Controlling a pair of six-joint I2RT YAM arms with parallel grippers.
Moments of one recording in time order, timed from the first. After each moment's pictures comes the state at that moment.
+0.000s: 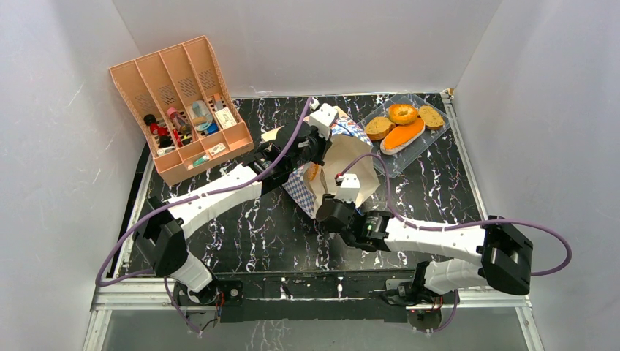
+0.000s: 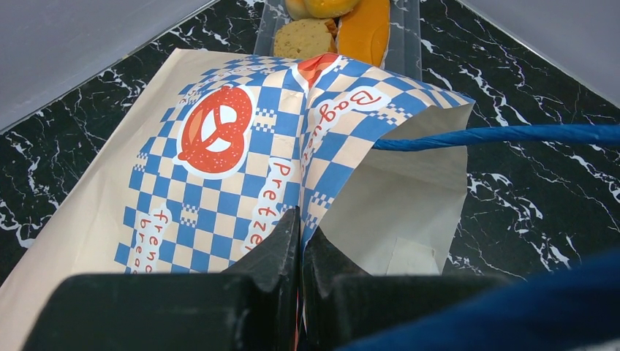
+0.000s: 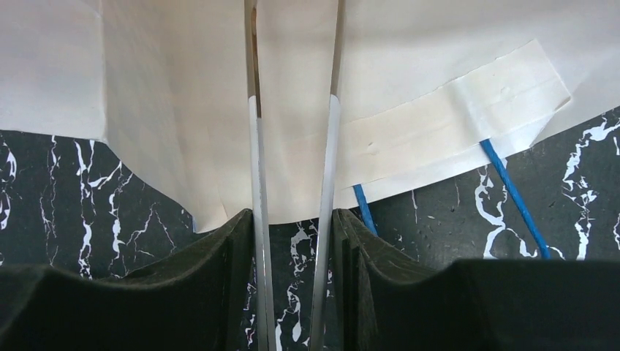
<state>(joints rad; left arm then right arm) -0.84 1.55 1.29 -0.07 -0.11 -0.03 1.15 1.26 0.76 -0.34 0.63 0.92</state>
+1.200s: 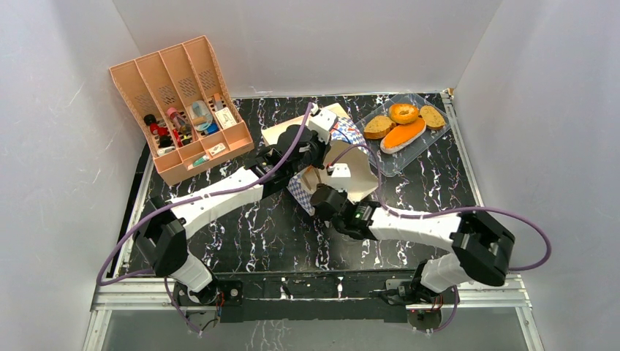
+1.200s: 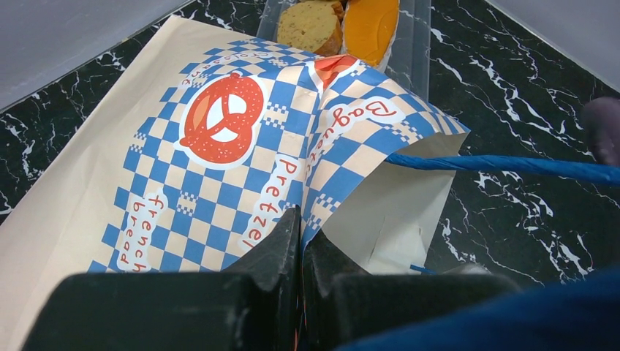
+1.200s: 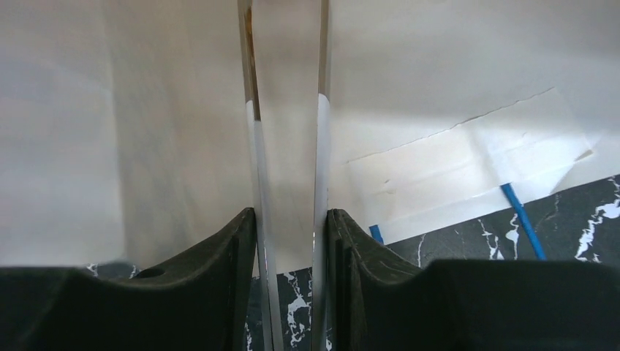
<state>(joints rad) -0.85 1.55 1.24 -0.03 -0.13 -0.05 1.05 1.45 0.82 -0.18 0.58 0.77</state>
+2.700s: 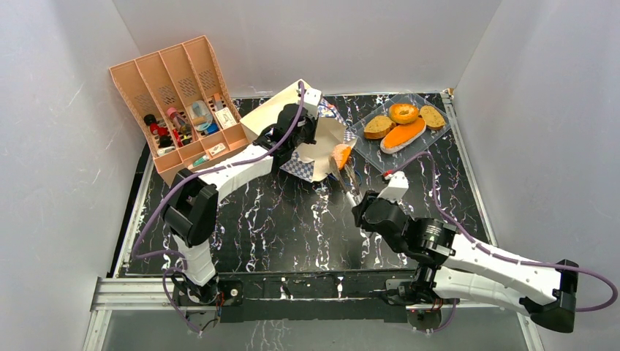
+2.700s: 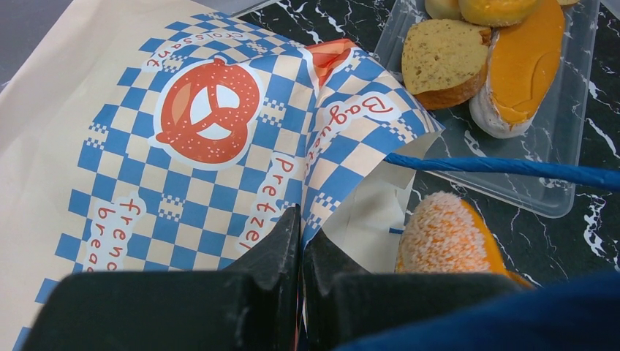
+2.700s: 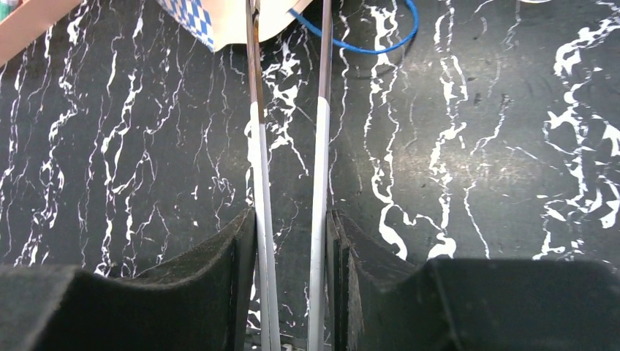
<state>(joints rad) -0.65 1.82 1.39 0.05 -0.17 -0.07 1.09 0.78 0.69 -0.60 0.65 0.86</state>
